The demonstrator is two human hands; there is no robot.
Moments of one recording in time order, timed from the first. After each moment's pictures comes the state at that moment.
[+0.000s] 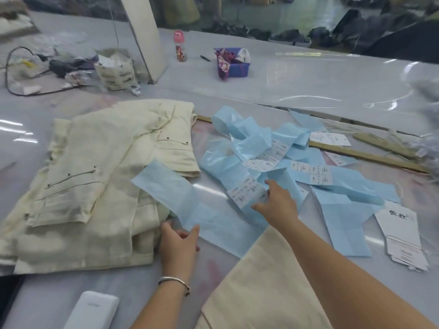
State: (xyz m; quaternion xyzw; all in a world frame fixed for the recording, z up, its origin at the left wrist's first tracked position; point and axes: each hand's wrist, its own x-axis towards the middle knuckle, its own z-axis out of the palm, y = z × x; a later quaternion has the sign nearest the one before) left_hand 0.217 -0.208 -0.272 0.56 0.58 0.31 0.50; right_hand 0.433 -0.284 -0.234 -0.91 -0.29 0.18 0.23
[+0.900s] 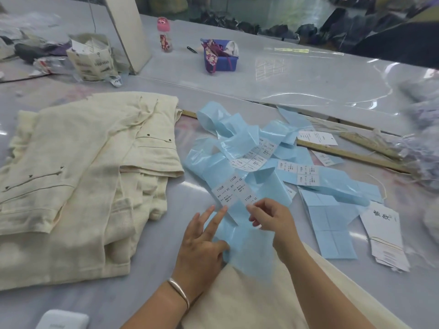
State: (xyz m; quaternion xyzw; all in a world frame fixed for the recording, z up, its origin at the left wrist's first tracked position) left_hand 0.254 -0.232 -0.269 0.95 0.16 0.23 0.15; right_hand 0.410 -0.322 -0.219 -0.76 -0.19 0.27 0.55
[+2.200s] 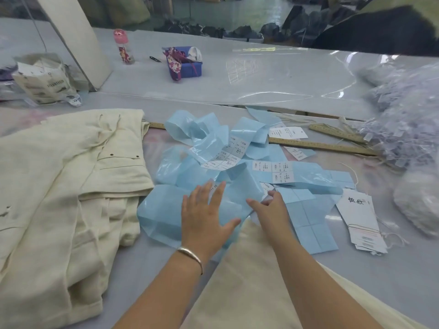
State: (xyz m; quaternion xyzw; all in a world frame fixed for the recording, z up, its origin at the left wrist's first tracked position) left_hand 0.351 -0.215 -0.245 0.95 0.26 0.12 0.15; right_hand 0.471 -0.323 -0.249 -0.83 -0.03 0.20 0.52
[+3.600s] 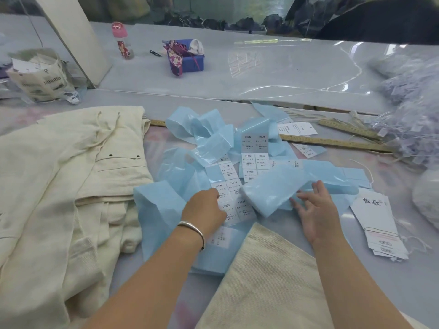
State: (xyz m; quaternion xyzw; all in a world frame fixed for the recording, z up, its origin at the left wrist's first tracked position) left_hand 0.383 -0.172 -0.243 0.91 0.33 0.00 0.27; right_hand 0.519 -0.362 -0.247 -0.54 0.04 0.19 0.82
